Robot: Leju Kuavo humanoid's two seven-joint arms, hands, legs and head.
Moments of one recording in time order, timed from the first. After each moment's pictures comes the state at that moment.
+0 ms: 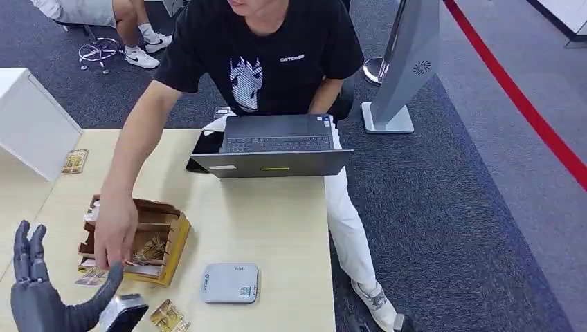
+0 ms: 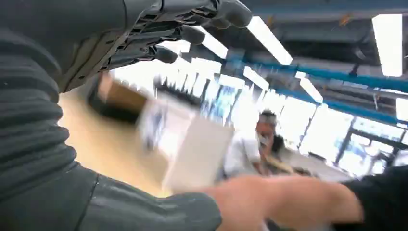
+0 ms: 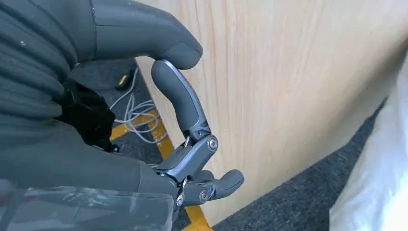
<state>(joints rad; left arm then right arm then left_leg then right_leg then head) 0.25 -0.14 -0.03 -1.86 -1.06 0.46 -0.40 -0.16 0.25 -0.95 -0.25 0.17 0.32 -0.51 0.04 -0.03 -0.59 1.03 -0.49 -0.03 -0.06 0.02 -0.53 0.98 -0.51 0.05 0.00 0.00</state>
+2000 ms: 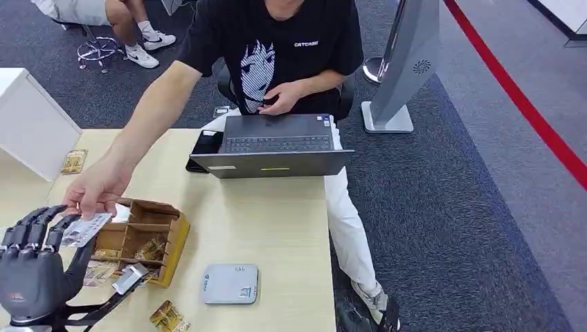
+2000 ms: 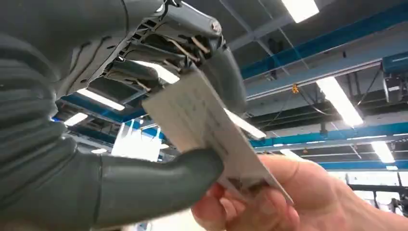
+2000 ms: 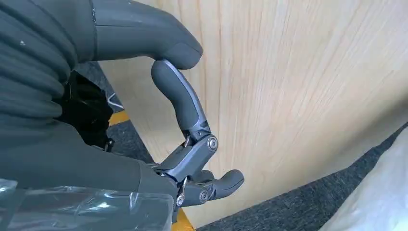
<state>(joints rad) 0.10 0.07 -0.07 -1.71 -1.30 0.69 -0.29 -0.20 0.26 -0.80 -0.25 0.16 0.24 -0.52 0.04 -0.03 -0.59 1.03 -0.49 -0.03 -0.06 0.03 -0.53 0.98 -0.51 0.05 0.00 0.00</state>
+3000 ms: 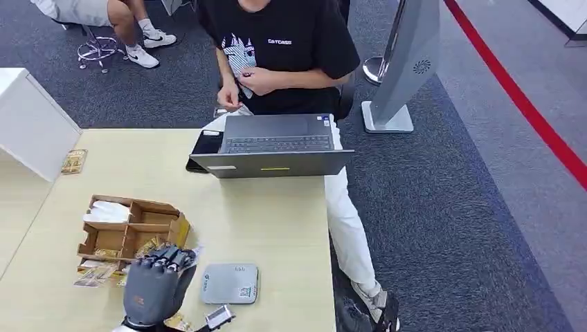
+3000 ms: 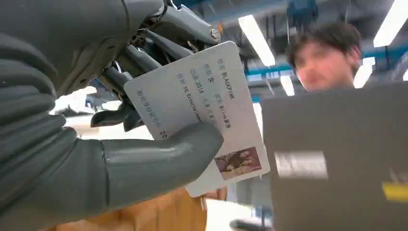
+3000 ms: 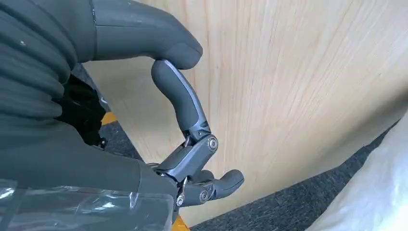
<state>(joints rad) 0.12 -0.04 -0.41 -1.43 -1.40 0.67 -0.27 -0.21 0.26 -0.75 -0.25 0.11 0.21 -0.54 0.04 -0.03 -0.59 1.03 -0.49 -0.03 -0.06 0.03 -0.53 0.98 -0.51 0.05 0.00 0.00</state>
